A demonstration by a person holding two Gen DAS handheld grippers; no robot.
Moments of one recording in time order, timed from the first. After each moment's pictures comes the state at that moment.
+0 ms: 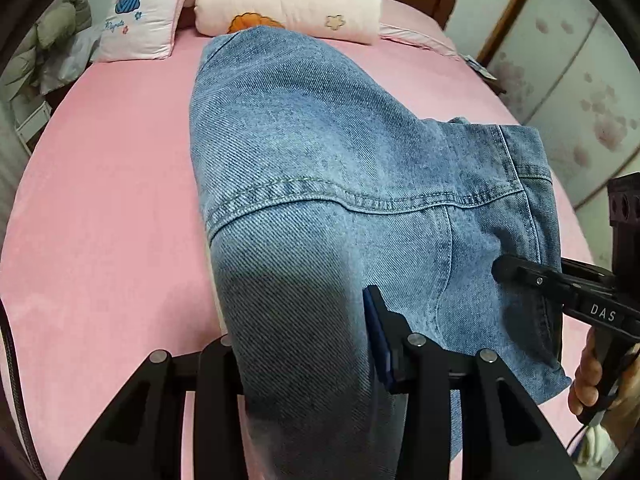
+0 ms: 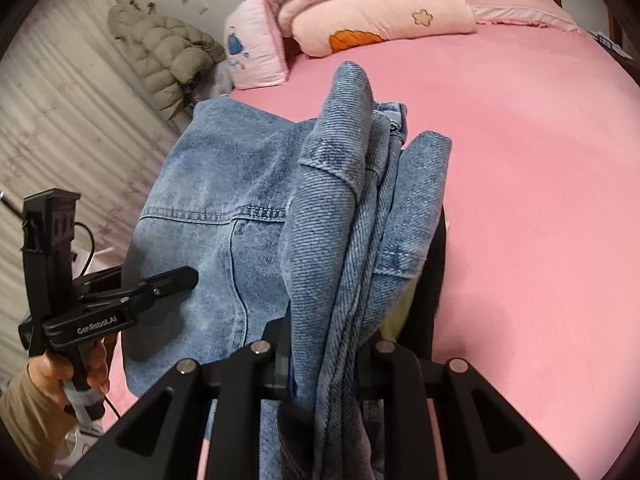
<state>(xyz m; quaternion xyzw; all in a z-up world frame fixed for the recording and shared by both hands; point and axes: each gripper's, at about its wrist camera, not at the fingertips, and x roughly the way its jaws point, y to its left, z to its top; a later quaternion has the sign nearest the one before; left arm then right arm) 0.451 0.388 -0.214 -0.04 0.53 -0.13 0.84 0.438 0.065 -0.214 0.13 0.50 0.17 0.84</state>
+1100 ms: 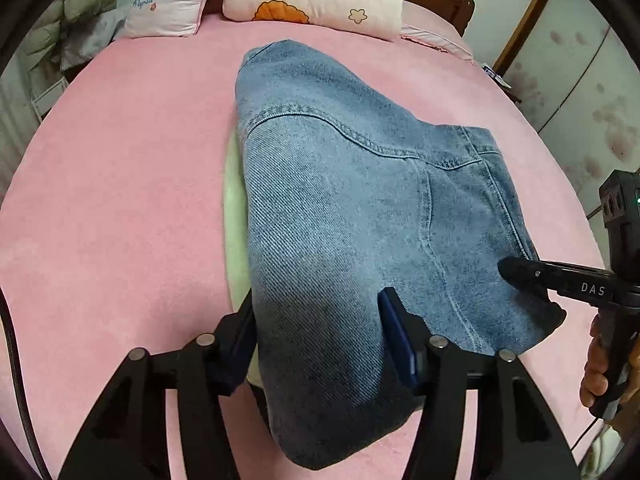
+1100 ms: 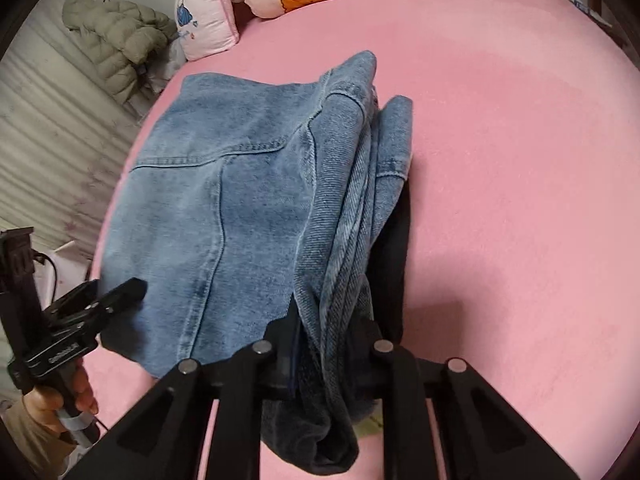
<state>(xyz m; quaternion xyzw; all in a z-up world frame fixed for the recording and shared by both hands) 0.393 0.403 -0.260 -0.07 0.52 -0.10 0.84 0.418 0.053 -0.272 0.13 0.56 0.12 0.81</state>
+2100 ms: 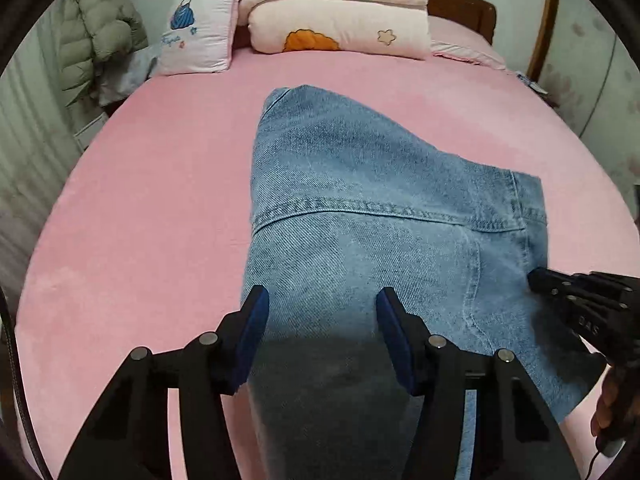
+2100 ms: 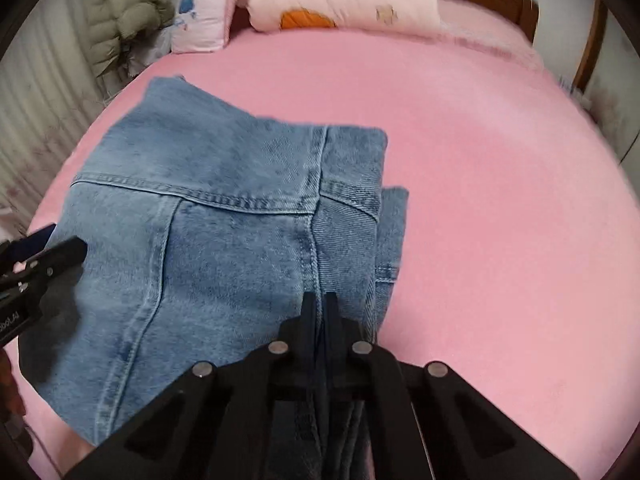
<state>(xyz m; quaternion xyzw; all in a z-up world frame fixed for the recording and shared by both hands) 0.414 0.379 -0.276 0.01 0.46 -0.01 0.89 0.442 0.081 -0.294 0.00 0.52 0.04 0.86</state>
